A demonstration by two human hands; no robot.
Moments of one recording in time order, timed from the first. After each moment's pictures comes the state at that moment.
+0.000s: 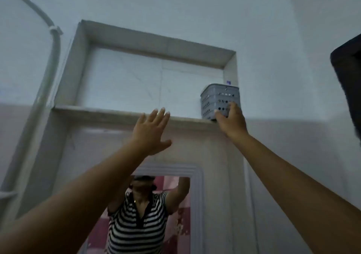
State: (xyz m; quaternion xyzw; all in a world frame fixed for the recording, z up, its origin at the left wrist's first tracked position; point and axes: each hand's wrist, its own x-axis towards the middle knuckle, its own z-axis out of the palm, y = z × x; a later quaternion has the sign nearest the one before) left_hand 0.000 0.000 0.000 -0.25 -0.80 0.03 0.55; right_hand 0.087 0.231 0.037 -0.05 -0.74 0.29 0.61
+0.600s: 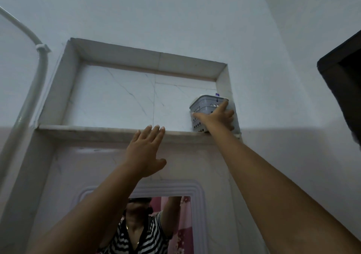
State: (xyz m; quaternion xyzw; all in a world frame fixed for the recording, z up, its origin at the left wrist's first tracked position) left_hand -0.008 -0.003 -0.004 -0.30 -0.80 -0.03 0.52; right_hand 0.048 0.209 0.093 -0.16 -0.70 0.35 0.60
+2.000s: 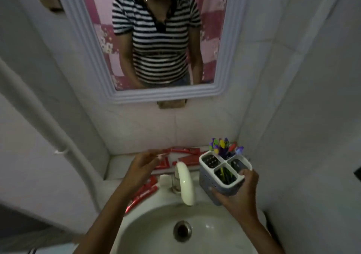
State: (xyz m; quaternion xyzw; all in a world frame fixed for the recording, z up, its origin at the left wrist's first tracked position) left_hand 0.056 -0.090 -0.583 -0.13 -0.81 -0.56 -0.13; right_hand 0.188 0.164 -0.671 -0.11 -0.78 0.51 0.35
